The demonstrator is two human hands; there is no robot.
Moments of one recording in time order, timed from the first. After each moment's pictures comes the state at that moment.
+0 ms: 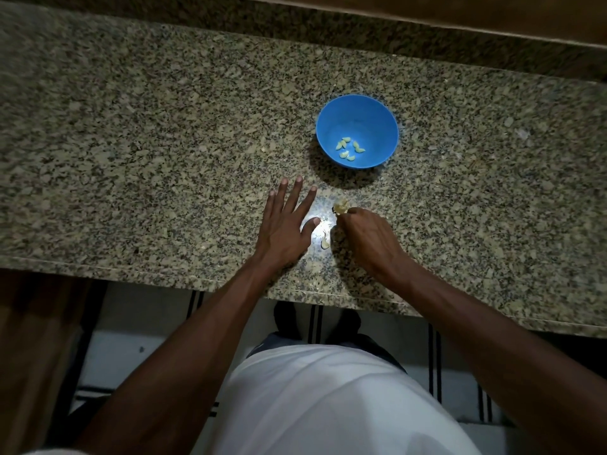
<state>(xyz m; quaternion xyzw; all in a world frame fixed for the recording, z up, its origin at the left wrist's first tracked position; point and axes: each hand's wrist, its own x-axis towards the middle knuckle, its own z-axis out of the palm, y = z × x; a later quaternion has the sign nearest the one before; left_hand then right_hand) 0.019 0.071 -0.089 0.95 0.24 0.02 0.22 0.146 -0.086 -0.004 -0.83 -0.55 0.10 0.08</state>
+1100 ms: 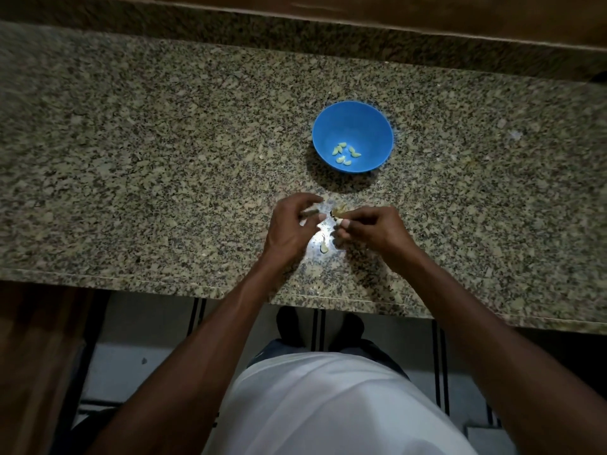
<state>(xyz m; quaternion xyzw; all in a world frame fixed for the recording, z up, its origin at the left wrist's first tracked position) 0.036 0.060 -0.040 0.77 0.30 0.16 0.54 0.161 -0.094 0.012 -0.74 -0.13 0.41 0.52</state>
